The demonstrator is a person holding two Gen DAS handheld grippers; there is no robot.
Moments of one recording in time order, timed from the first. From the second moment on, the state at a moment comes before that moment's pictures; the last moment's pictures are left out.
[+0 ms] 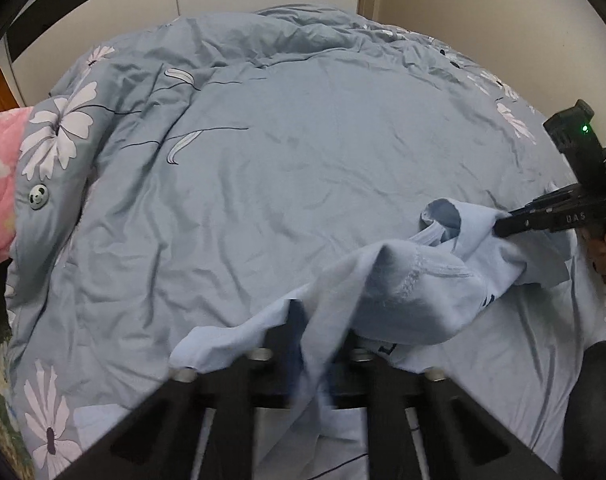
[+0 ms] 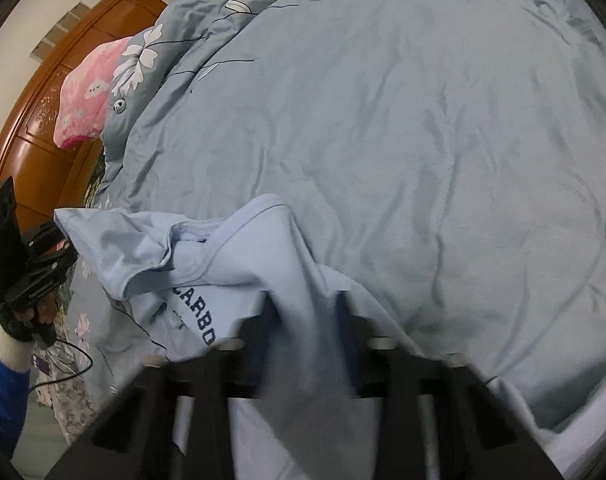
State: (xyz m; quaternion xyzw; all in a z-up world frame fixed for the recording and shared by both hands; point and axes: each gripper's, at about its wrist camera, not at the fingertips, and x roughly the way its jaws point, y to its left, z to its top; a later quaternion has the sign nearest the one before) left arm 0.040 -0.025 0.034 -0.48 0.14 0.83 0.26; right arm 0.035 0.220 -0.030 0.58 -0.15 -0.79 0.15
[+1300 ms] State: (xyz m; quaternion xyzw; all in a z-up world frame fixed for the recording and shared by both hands) left arm 0.093 -0.080 0.244 -0.33 0.12 0.91 0.20; right arm 0.138 0.161 0.254 0.33 0.00 -0.94 0.10
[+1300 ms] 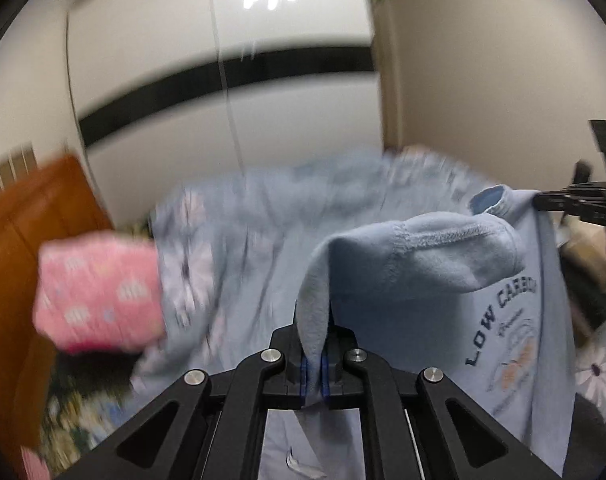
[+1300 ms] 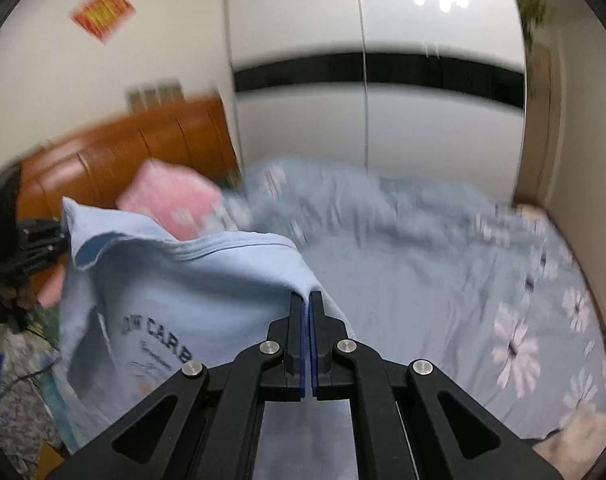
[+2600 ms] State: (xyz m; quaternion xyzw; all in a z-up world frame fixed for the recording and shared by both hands) left arm 0.005 -0.165 -0.051 -0.56 -0.15 0.81 0.08; right arm 0.009 0.200 0.016 0.50 -0.05 -0.86 0.02
